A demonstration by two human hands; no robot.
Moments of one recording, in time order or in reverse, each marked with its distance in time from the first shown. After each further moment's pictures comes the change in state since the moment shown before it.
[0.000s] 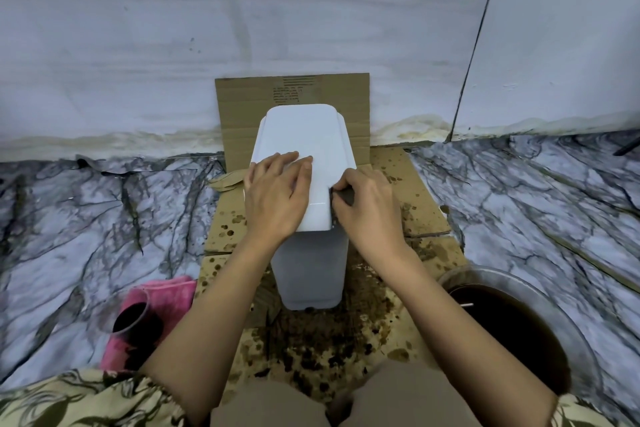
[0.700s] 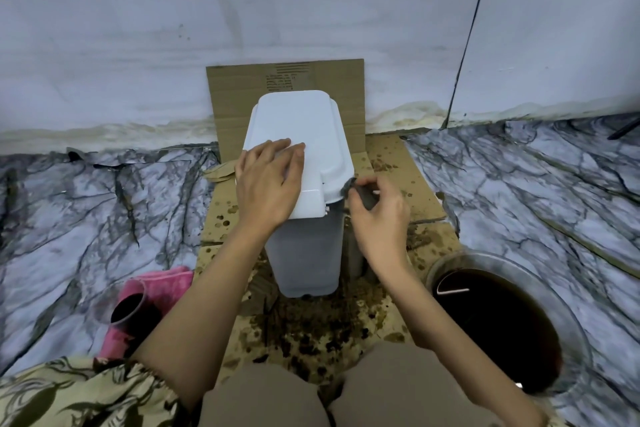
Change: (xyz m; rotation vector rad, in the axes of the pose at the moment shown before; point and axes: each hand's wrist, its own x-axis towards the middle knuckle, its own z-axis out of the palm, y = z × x) left_hand 0.000 -0.001 -0.001 -0.006 0.005 0.003; right_hand -0.028 0.015 0.002 0.377 0.157 0.305
